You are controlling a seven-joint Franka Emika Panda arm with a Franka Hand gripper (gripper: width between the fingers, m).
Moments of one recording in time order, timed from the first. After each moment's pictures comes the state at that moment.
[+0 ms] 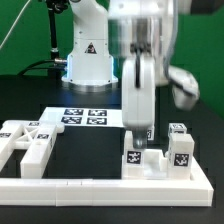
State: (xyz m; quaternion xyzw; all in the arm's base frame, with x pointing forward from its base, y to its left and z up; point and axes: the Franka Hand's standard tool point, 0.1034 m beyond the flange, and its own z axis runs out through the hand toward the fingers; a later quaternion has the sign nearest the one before) arm 0.645 0.050 0.109 -0.64 0.76 0.00 0.06
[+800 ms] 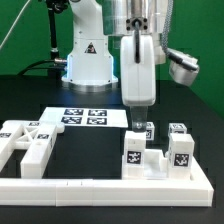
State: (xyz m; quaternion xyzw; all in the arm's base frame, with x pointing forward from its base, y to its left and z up) arm 0.642 0.049 0.116 -0.68 0.73 -0.01 0.07
